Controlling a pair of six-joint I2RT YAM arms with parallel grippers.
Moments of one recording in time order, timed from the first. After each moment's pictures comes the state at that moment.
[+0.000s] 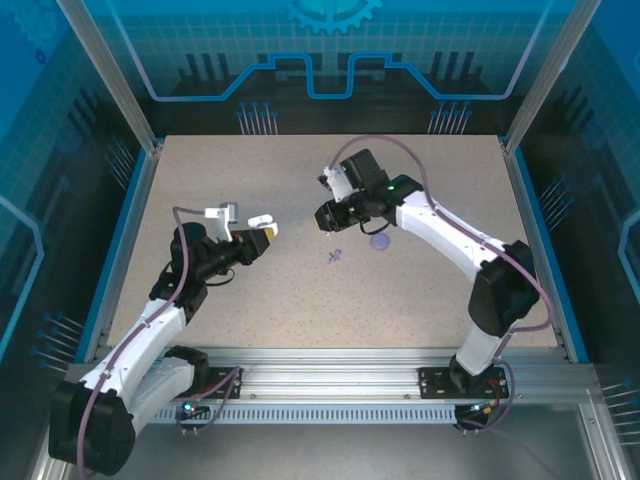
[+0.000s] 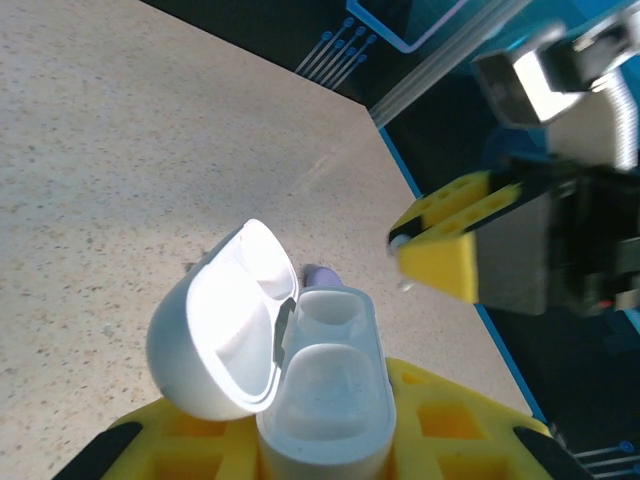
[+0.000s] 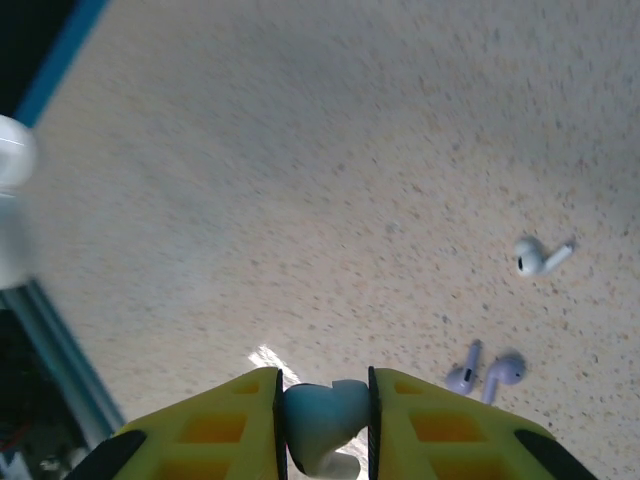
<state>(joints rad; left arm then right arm) -0.18 0.90 0.49 0.13 0.56 -0.62 0.61 1.70 1.51 -0.70 -0.36 0.21</state>
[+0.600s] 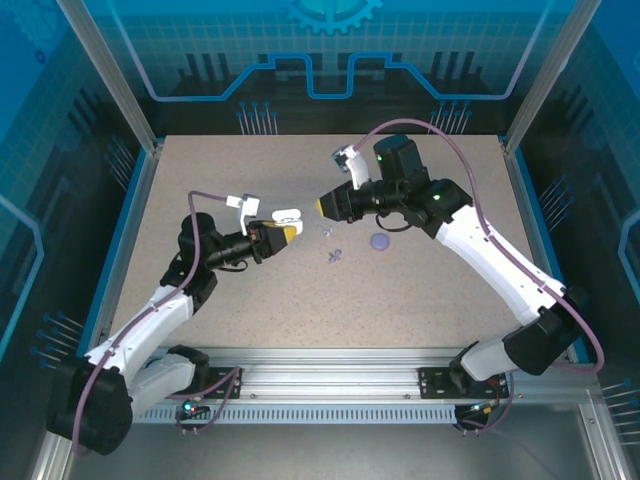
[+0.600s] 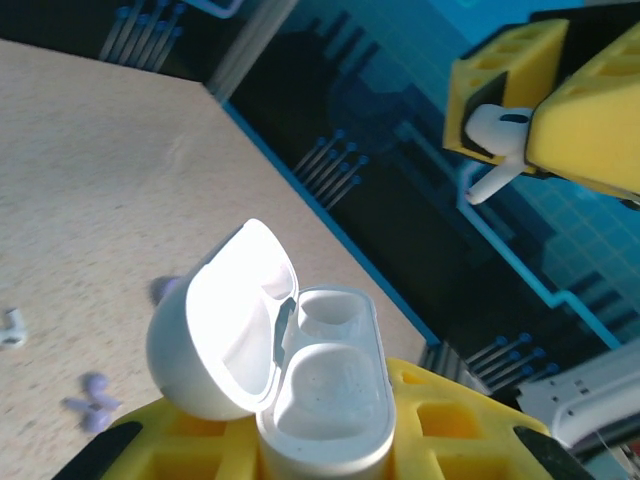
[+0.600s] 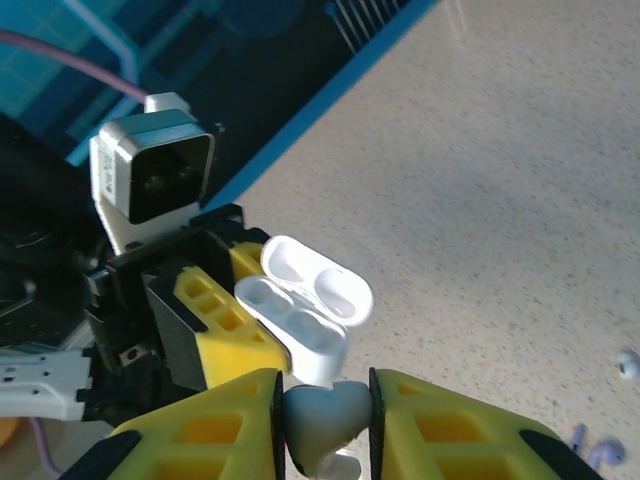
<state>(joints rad) -0.28 1.02 0.58 0.35 0.80 -0.61 0.62 1.44 1.51 -0.63 -0.53 0.25</state>
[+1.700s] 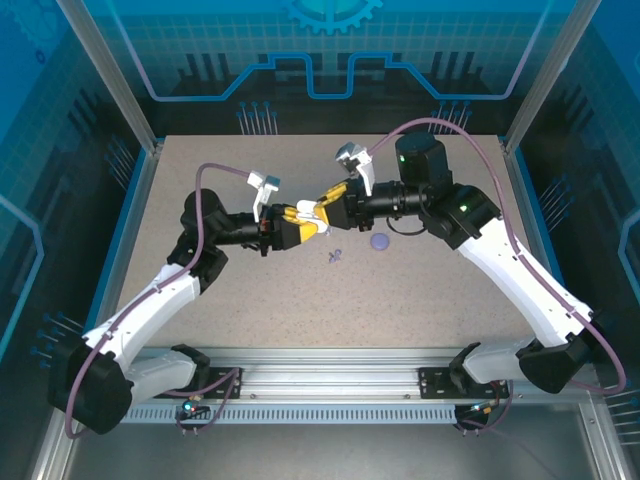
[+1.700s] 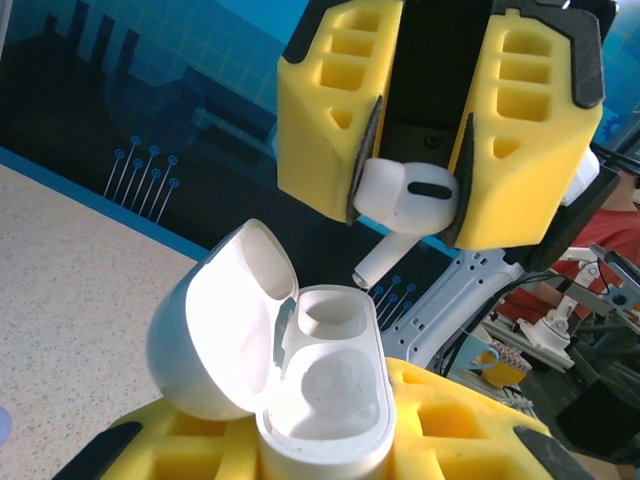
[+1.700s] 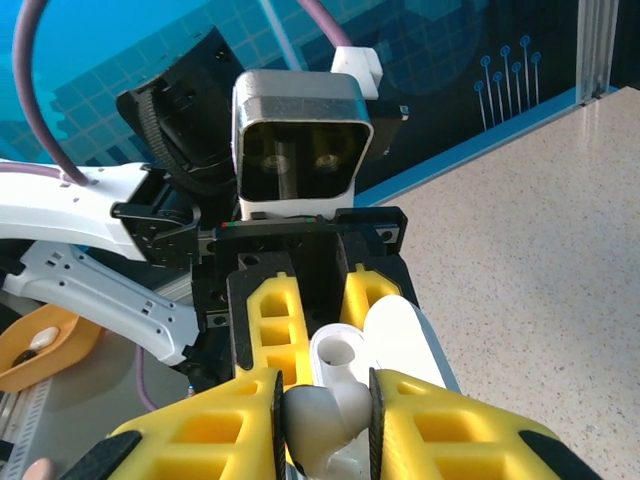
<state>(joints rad) -0.38 1.12 0.81 0.45 1.08 -0.61 0.64 1.33 1.55 -0.62 -0.73 0.11</state>
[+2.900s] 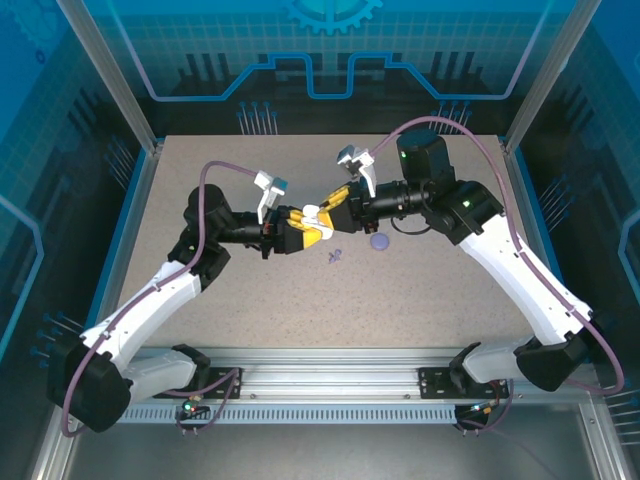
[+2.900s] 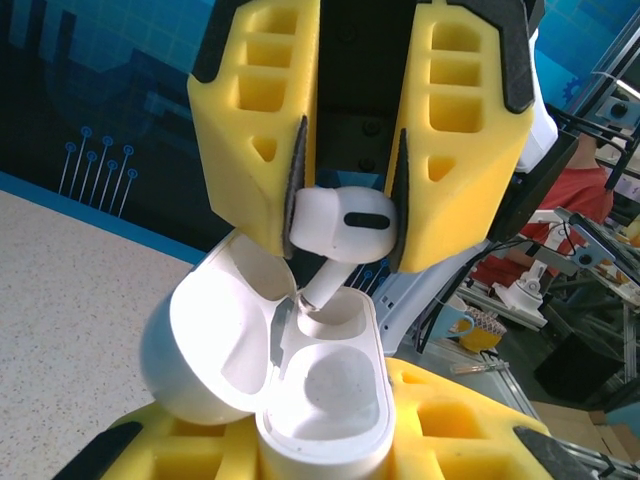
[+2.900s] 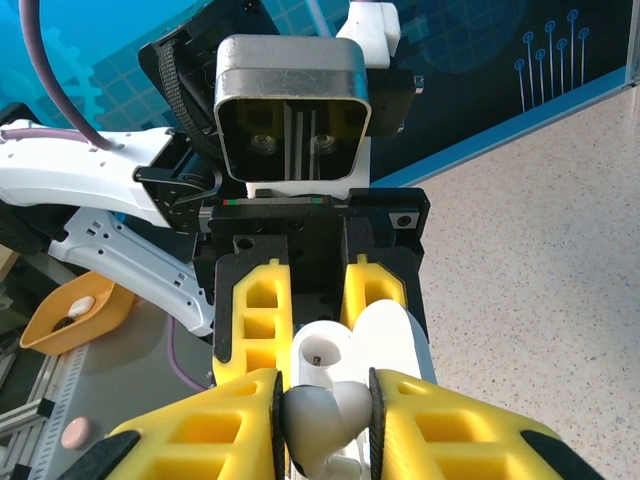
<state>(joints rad) -0.42 1.13 0.86 0.37 1.14 -0.55 0.61 1.35 1.58 -0.71 -0.82 0.05</state>
